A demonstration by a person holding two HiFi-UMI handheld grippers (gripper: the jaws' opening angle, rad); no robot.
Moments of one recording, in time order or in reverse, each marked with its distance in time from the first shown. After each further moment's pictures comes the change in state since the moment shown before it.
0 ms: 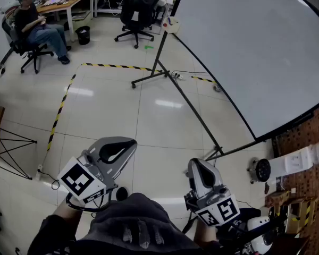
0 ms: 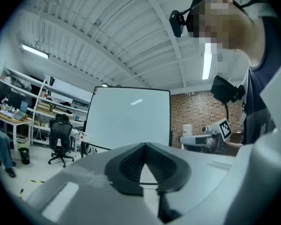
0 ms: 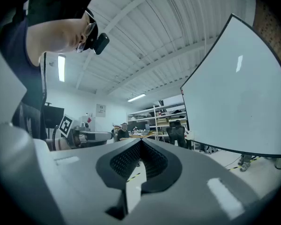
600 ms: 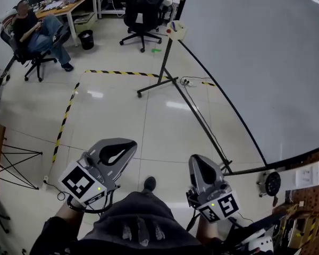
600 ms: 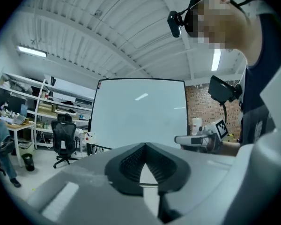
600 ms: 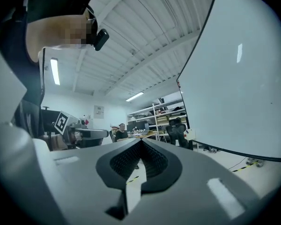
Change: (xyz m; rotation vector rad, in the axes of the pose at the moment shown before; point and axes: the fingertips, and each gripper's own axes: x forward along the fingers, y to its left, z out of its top) left arm 0.113 0.130 0.004 0.053 0.081 0.050; right arm 0.147 -0.128 0.002 0.054 -0.012 0.062
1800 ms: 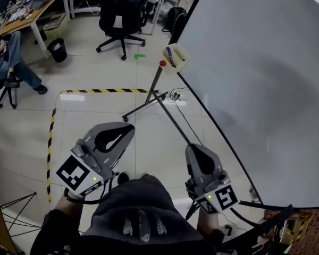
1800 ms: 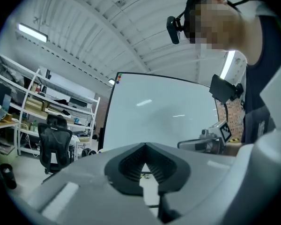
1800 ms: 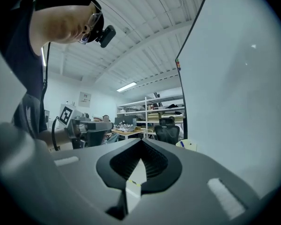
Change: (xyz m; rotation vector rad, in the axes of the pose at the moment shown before) left arm 0.235 0.398 0.056 -0.037 -0.109 -0.084; right arm 0.379 -0.229 0.024 -0.111 0.080 -0.089
